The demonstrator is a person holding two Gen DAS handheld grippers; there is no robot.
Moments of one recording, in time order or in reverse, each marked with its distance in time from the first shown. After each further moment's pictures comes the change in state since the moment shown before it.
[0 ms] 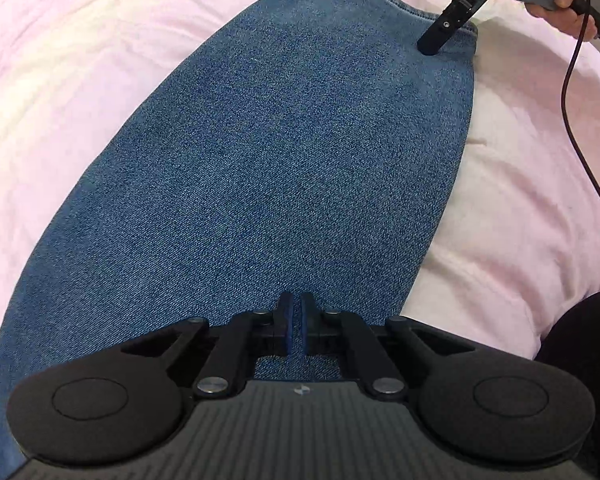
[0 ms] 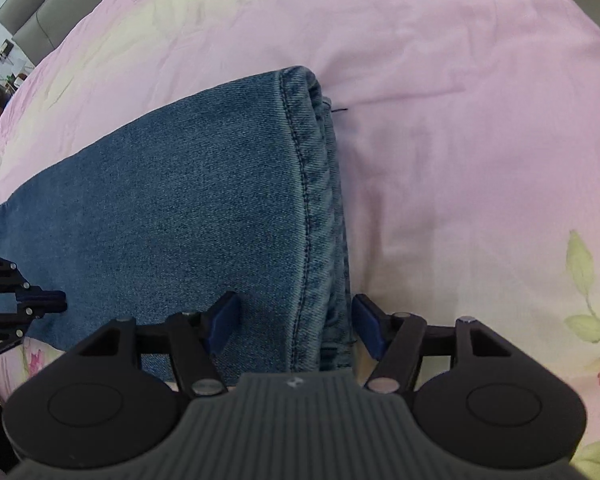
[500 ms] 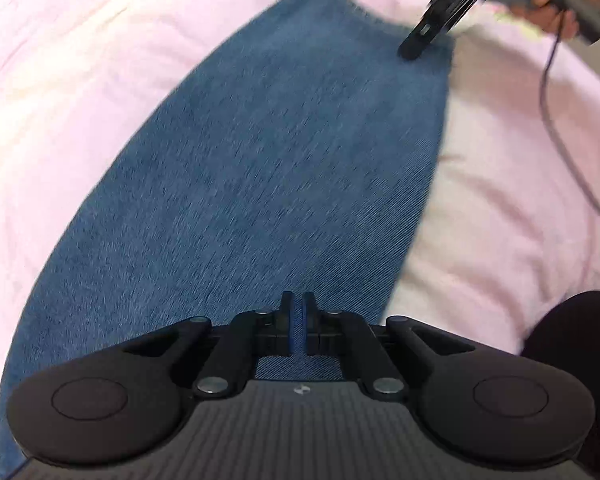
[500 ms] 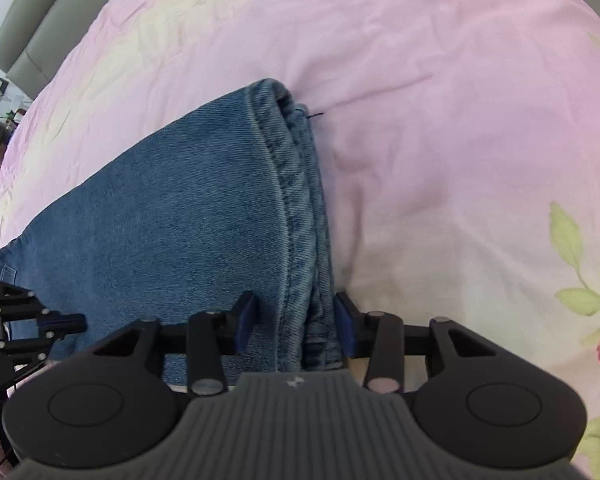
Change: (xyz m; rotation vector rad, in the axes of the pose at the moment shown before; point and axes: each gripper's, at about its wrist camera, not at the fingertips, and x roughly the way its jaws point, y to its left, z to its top) left arm -0.023 -0.012 -0.001 0.061 -0.046 -0.034; right arm -0.010 -0.012 0.012 0.106 0.004 0.019
